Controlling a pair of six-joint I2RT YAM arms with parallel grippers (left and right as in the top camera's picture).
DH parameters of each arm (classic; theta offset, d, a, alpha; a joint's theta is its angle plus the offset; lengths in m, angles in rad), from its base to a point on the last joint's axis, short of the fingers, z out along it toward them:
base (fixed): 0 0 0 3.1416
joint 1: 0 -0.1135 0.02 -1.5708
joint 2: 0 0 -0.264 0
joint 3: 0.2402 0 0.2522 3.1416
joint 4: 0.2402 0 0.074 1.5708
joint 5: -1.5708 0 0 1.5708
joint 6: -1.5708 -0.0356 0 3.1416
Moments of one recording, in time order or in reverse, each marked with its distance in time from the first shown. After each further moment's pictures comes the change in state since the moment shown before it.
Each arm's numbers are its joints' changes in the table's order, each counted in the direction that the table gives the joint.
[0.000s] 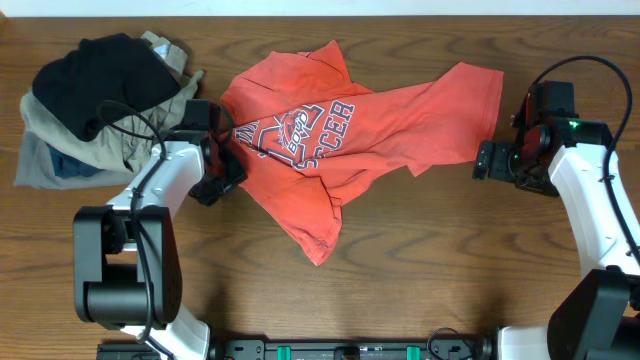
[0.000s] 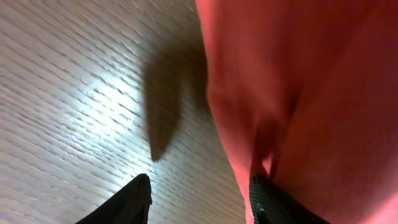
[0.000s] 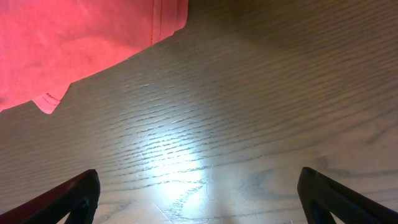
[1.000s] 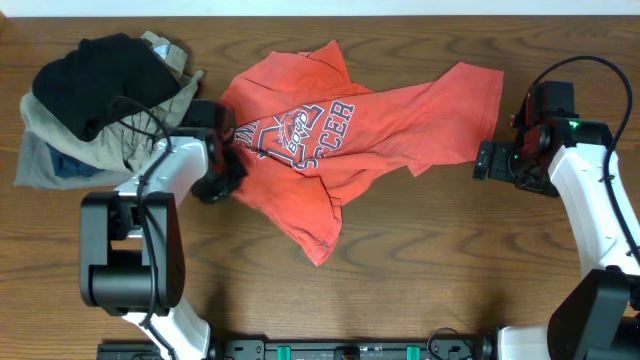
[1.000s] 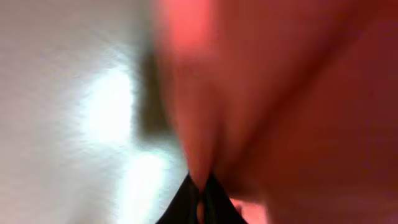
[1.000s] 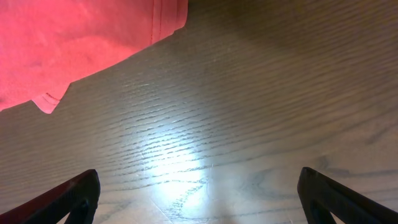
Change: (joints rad) left arm -0.018 -0.057 0.034 0.096 0.055 -0.048; right arm 0.000 0.000 0.000 0.001 0.000 0.000
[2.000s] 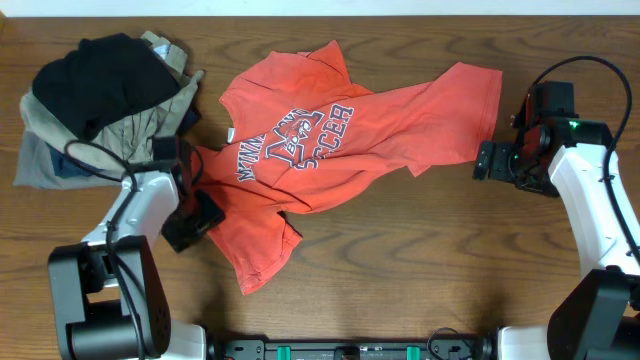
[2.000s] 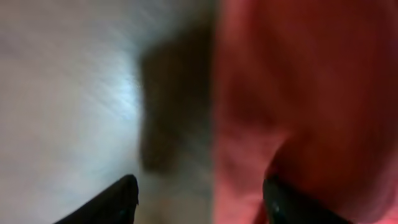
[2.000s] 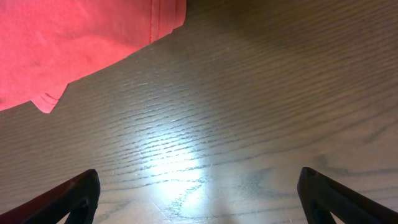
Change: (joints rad) left arm -0.124 0.201 -0.245 0.026 -0.033 -0.068; right arm 0.000 0.000 0.000 0.003 -0.003 0.000
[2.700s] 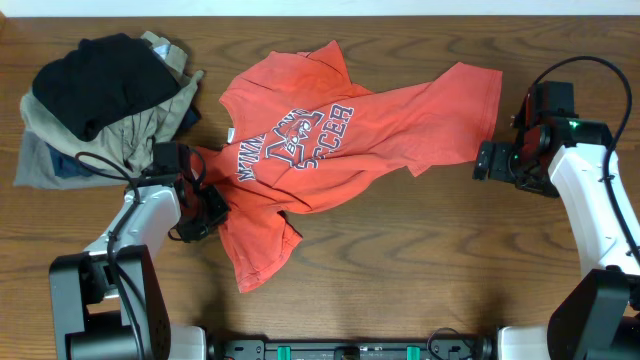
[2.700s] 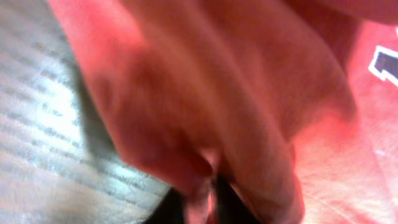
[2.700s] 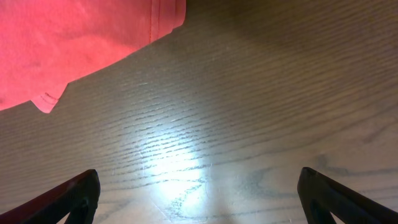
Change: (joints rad) left arm 0.000 0.038 -0.088 -0.202 -0.193 -0.053; right arm 0.000 0.000 0.000 0.000 0.000 0.000
